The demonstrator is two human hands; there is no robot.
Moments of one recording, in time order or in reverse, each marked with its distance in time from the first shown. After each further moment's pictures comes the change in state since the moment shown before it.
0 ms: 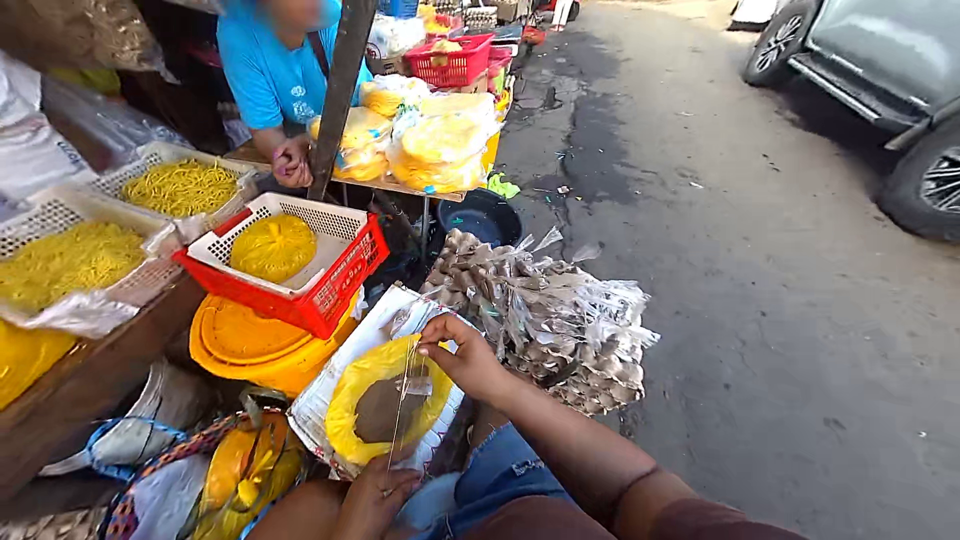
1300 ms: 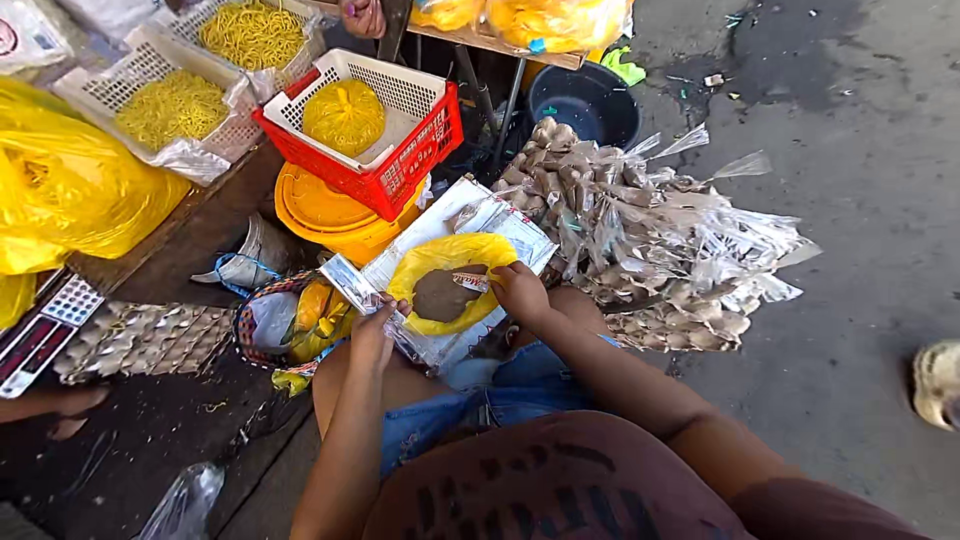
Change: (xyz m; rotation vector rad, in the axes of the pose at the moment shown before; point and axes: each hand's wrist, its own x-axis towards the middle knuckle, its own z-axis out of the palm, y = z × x) left_hand 0.020 -0.028 -0.032 -1.095 0.812 -0.201; right_hand -0.046 0.117 0.031 -0.677 -0.431 0.600
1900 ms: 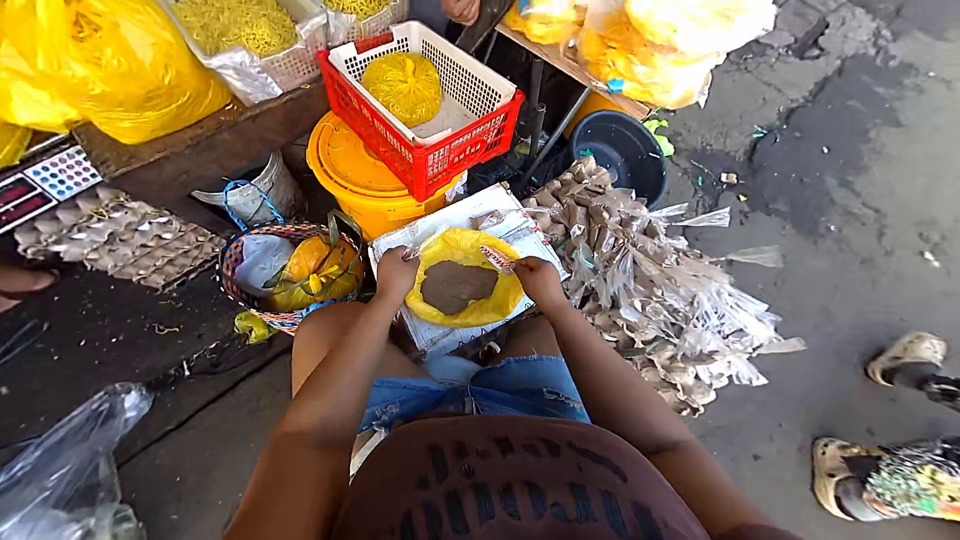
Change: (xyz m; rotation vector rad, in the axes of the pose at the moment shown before) left_hand 0.061 -0.003 0.016 1.086 0.051 -0.026; right_hand 0.034 -0.007 -0.038 0.160 0.026 0.089
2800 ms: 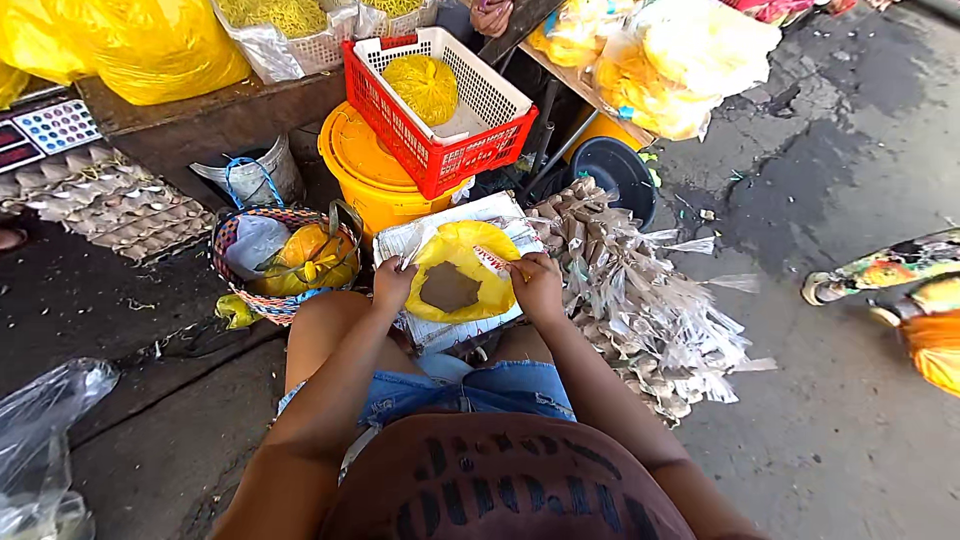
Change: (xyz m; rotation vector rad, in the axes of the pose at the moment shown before) left_hand -0.020 -0.045 0.012 -0.388 0.078 -0.022; right_hand -0.035 -0.019 0.012 -0.211 0.304 -0.439
